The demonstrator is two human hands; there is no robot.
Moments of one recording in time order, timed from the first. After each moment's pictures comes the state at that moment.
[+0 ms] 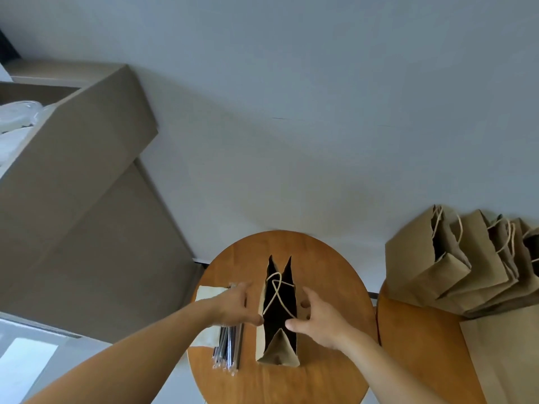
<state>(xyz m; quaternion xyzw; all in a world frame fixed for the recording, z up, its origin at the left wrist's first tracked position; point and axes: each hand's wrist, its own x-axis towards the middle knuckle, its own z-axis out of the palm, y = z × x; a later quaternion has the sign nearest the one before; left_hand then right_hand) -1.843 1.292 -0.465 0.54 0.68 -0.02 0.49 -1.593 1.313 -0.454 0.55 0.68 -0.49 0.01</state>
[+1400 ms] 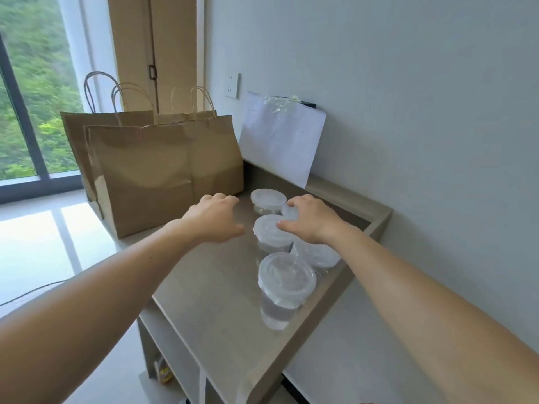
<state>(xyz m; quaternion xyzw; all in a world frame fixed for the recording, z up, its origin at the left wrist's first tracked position) -2.298 1.198 -0.147 0.41 0.90 0.14 0.01 -2.160 1.374 -0.133 0.25 0.96 -0.10 -0.08</state>
